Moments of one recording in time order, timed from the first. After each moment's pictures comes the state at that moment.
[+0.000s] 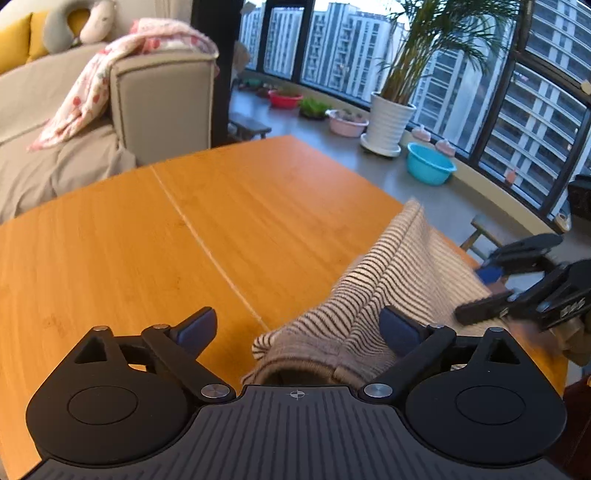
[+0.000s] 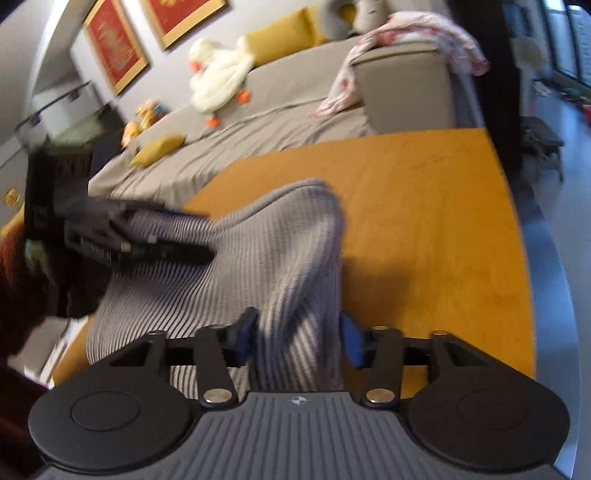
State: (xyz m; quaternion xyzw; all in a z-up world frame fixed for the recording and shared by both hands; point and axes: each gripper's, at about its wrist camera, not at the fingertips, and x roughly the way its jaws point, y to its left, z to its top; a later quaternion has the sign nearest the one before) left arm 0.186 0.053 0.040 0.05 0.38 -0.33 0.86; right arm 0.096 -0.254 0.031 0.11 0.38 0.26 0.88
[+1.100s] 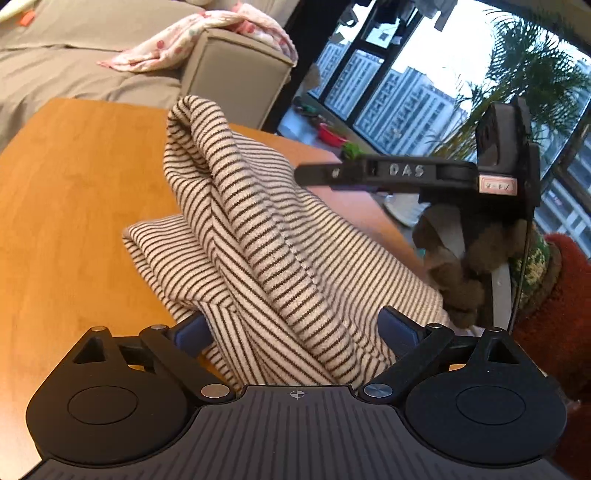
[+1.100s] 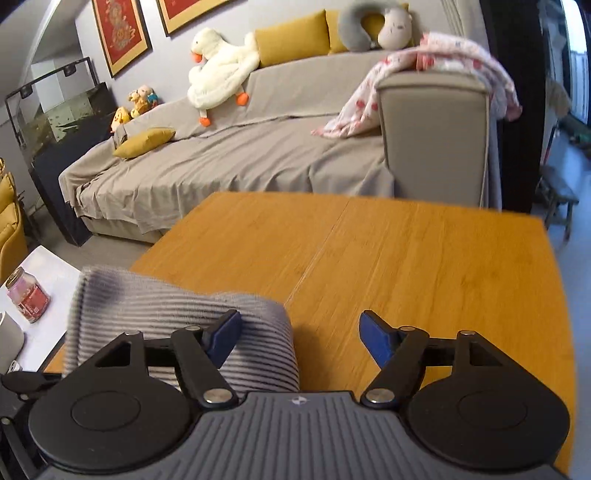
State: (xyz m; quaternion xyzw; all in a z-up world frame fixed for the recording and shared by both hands) left arm 0.133 0.080 0.011 -0.14 0.38 -0.27 0.87; right arm 0.230 -0.155 0.058 0.02 0.35 0.27 0.90
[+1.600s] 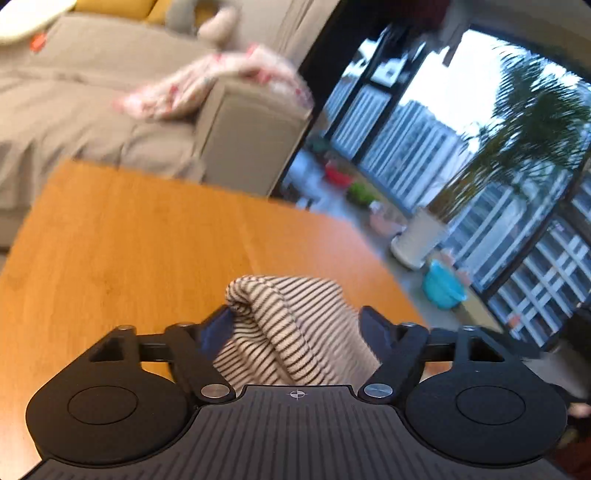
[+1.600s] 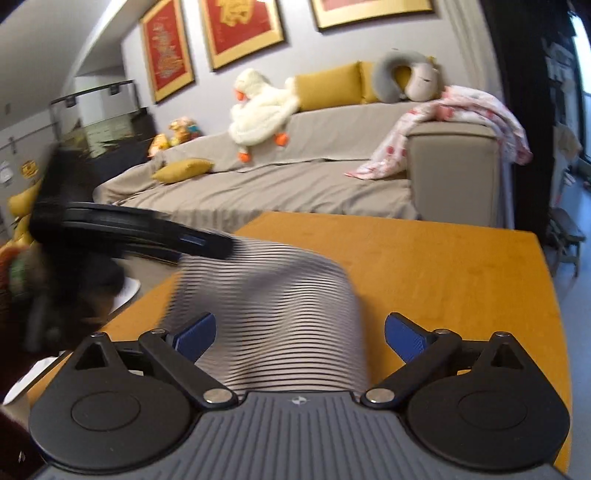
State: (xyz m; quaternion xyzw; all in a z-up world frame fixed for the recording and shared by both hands) left arm 0.199 0.111 0.042 -0.16 0.35 -0.23 0.89; right arm 0.115 -0.165 0.059 0.01 0.26 0.32 0.91
